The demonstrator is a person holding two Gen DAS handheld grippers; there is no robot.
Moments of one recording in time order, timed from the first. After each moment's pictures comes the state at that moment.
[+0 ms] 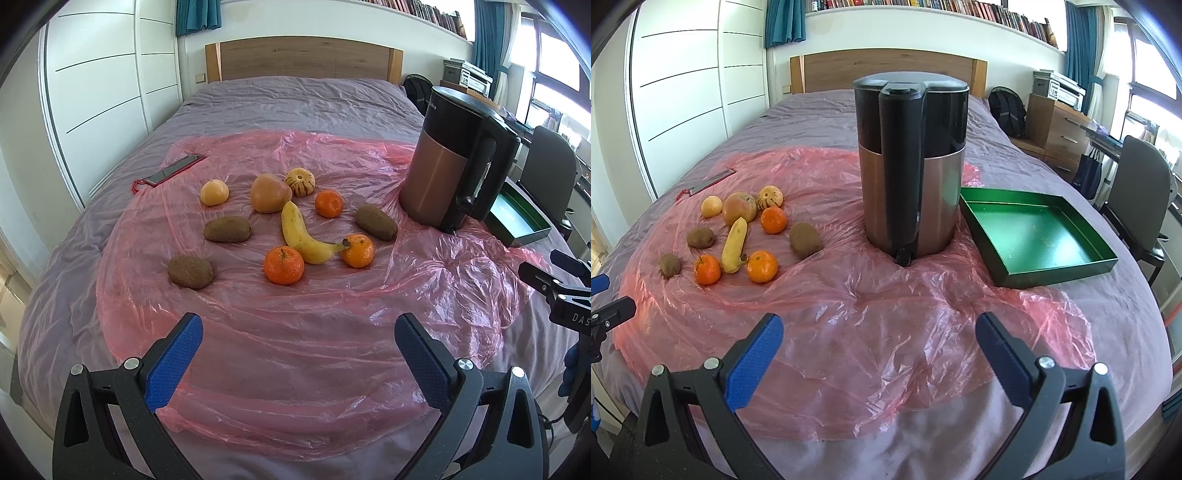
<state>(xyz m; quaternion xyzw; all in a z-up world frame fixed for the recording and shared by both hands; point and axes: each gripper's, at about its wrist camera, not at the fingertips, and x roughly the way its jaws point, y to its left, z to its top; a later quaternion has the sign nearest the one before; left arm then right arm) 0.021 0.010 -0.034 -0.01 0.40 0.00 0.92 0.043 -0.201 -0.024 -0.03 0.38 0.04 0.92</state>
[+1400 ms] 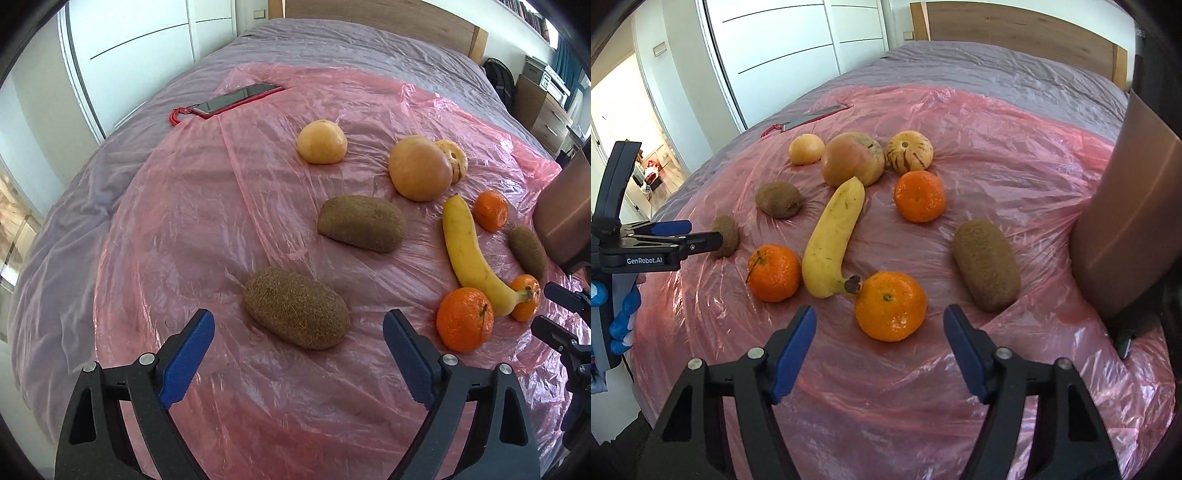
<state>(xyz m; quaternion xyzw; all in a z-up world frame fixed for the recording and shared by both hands) 0.142 0.147 -0.120 -0.06 0.49 0.09 0.86 0.175 -0.063 -0.112 -0.05 0.45 0.28 0.84</state>
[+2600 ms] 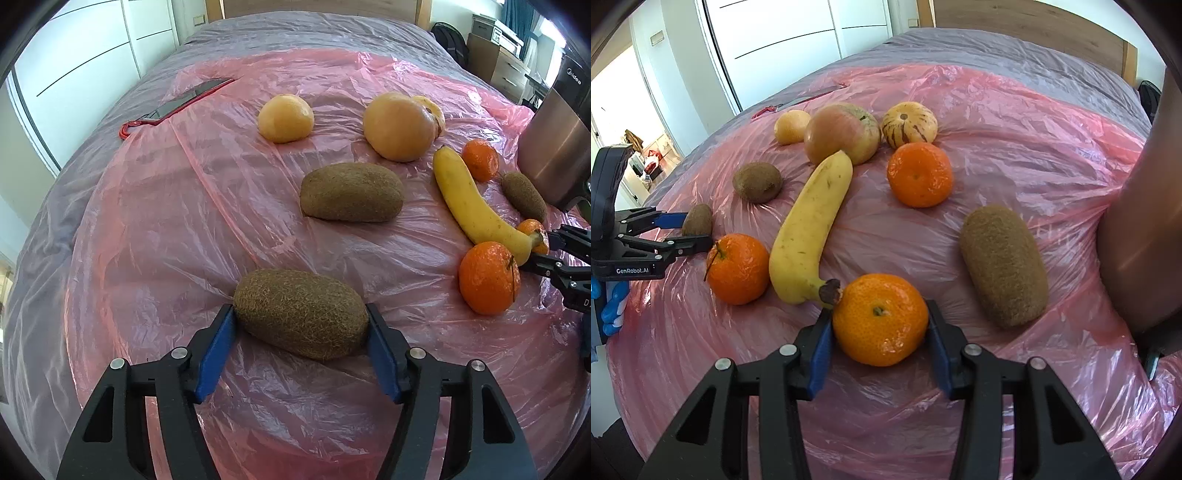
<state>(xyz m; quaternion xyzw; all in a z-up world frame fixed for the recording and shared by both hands) 0.153 0.151 -0.146 0.01 0.50 0.00 0.87 0.197 -0.053 -0.144 -0.06 0.47 0.29 0.83</state>
